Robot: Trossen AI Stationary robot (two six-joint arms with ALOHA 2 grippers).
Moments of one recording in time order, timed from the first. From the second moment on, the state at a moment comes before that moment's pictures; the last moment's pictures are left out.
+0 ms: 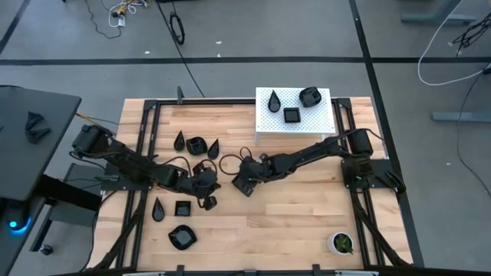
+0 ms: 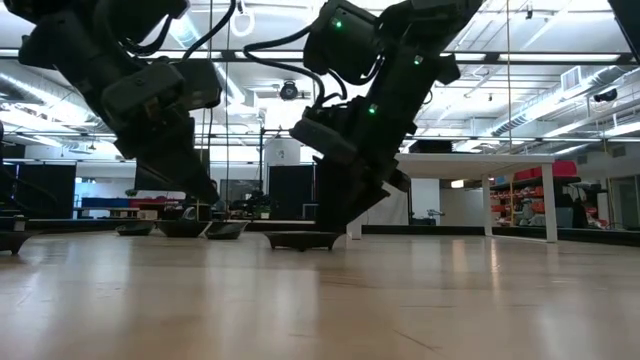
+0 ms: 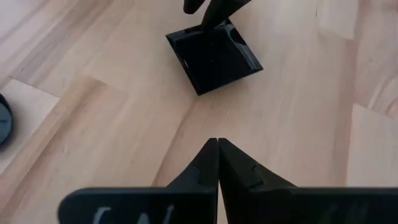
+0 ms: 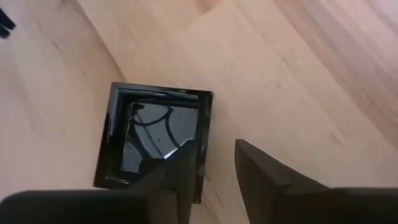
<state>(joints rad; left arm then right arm) -0.35 1.47 0.59 0.03 -0.40 -0.63 0.11 2.01 1.28 -0.36 0.23 0.65</state>
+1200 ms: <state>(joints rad) -0.34 1.47 0.59 0.03 -0.40 -0.63 0.11 2.02 1.28 -0.32 0.20 0.61</state>
